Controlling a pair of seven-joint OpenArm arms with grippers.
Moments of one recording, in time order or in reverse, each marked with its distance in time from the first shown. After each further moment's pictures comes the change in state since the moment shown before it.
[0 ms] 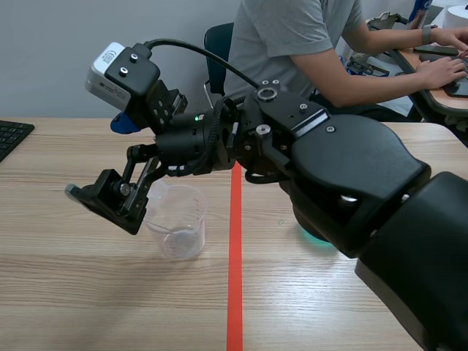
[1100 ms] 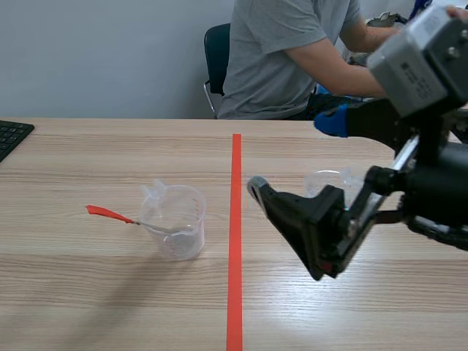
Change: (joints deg) left arm 3.2 0.0 -10.0 7.8 5.0 -3.6 -0.1; right arm -48.5 38.1 29.7 48.3 16.4 -24.4 0.9
